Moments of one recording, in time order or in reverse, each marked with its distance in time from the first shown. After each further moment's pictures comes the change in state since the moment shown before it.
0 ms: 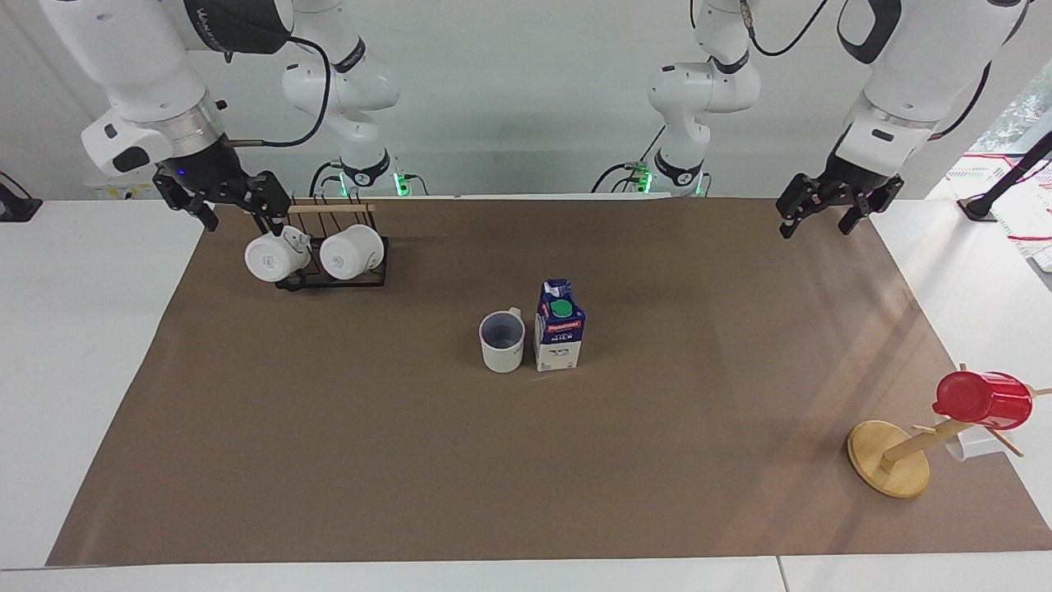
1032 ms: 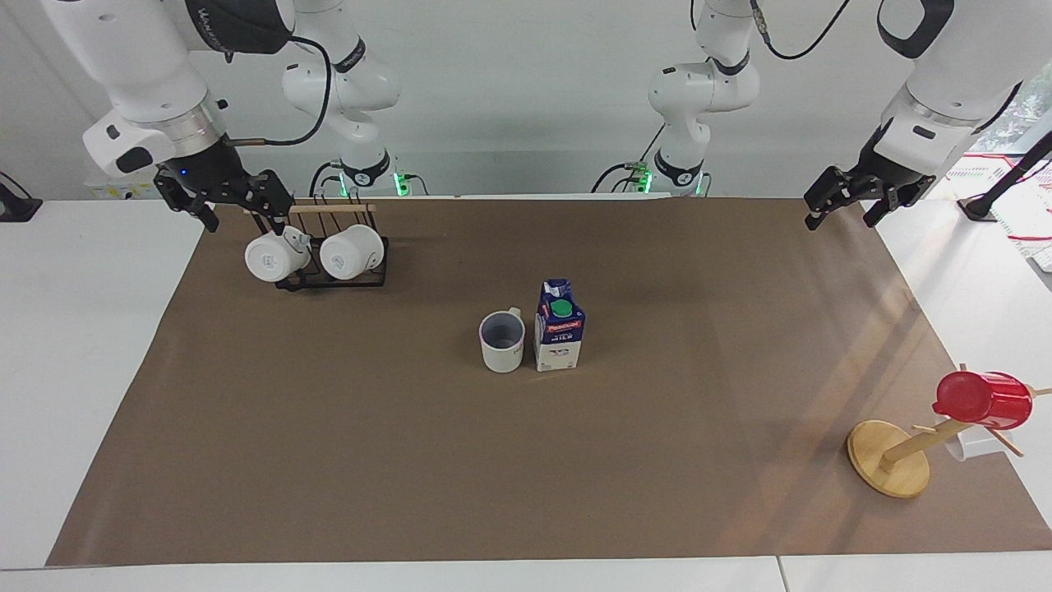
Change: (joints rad) left arm 0.050 0.044 -0.011 0.056 -0.015 -0.053 0.044; right arm 0.001 0.000 0.001 0.000 0.000 0.000 -0.026
